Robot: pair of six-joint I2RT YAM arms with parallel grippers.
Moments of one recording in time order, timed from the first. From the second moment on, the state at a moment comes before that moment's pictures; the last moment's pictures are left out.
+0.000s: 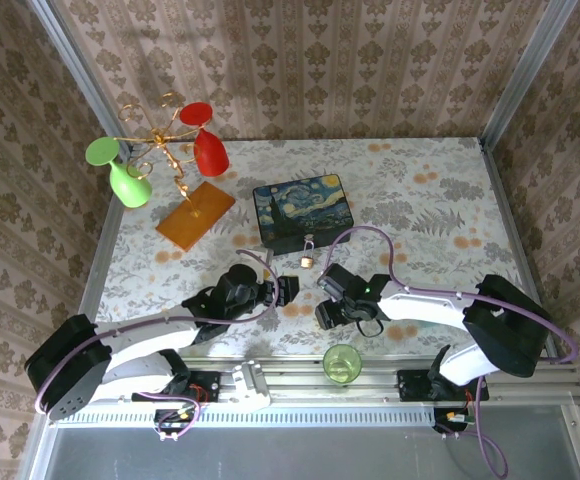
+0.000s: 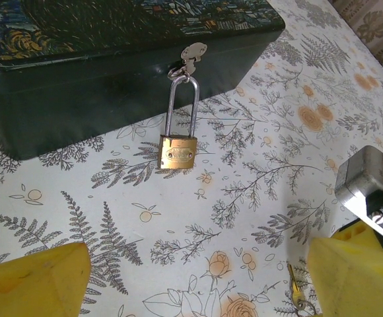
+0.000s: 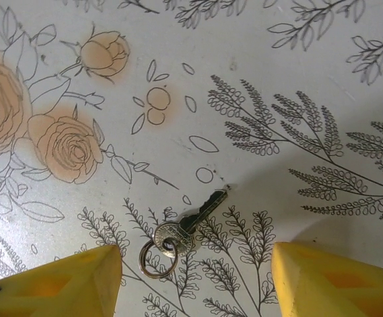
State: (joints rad) left arm -0.94 1.14 0.37 0.28 -0.10 -0.57; right arm 0.89 1.46 0.69 -0.42 0.05 0.55
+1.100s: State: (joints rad) left arm -0.97 1.11 0.34 0.25 -0.11 -0.58; right arm 0.87 1.35 0.47 -0.11 0.03 0.68
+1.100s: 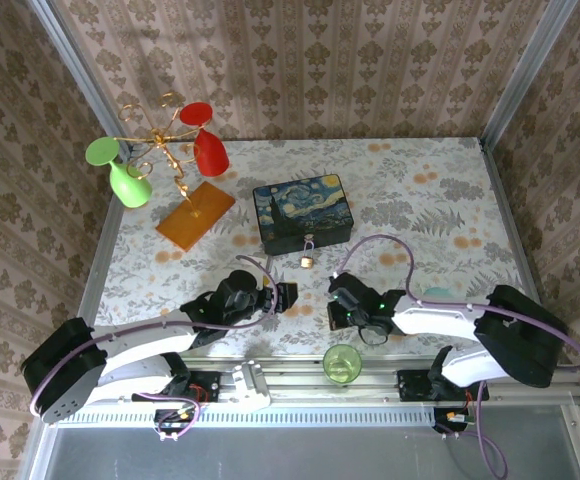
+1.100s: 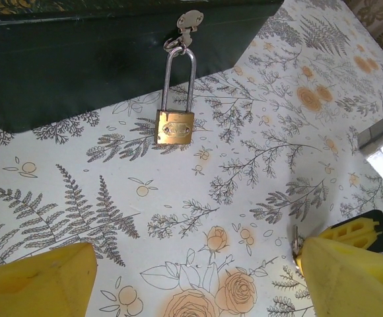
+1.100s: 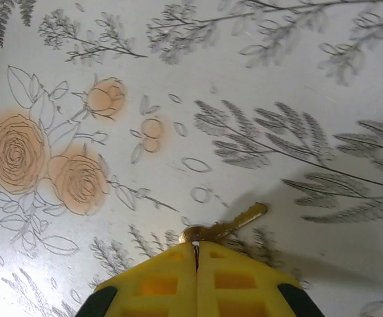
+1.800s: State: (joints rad) left arm -0.87 1.16 0.42 0.41 0.20 -0.55; right arm 0.68 1.01 0.48 -0.22 -0.34 0.33
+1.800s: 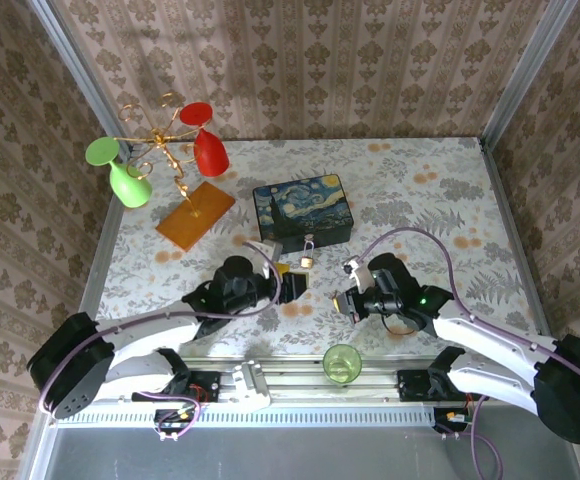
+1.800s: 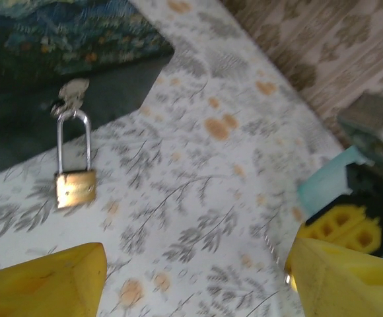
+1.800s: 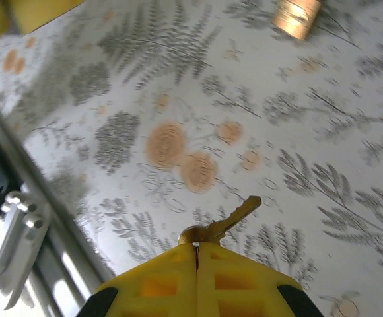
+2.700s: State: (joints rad) left arm -0.84 1.37 0.66 0.23 0.60 -0.66; right arm 0.82 1.03 0.55 -0.16 -0.25 0.05
